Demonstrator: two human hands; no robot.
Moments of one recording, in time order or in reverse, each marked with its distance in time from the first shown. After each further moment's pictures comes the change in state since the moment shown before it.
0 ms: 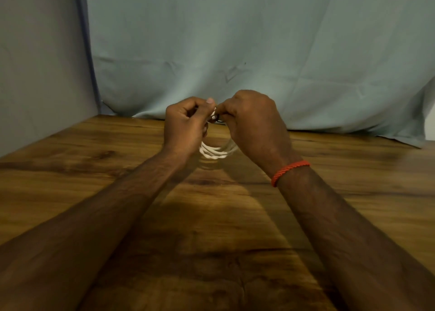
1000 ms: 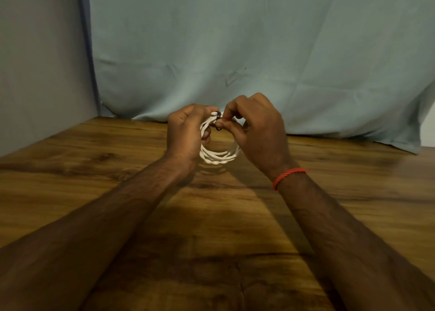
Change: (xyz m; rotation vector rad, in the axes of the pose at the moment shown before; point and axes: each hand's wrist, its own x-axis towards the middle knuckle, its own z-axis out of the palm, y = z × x) left_hand -0.009 0.008 0.005 -0.242 0.004 -0.193; right_hand -0.014 0.016 0.016 0.239 0.264 -0.006
